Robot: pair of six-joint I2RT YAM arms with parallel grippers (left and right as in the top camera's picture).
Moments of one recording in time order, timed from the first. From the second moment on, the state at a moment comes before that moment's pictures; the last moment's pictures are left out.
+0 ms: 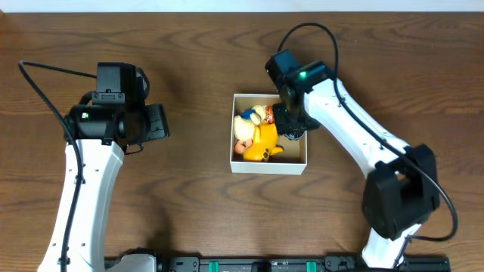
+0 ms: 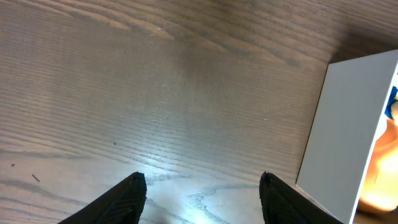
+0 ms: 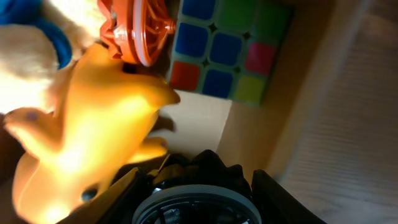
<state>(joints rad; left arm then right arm) -0.03 1.35 1.28 -1.10 0.02 -0.23 0.51 1.94 1.61 -1.18 0.06 0.36</state>
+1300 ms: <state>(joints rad) -0.03 1.35 1.28 -1.11 0.02 -0.23 0.49 2.04 1.61 -1.09 0.06 0.35</state>
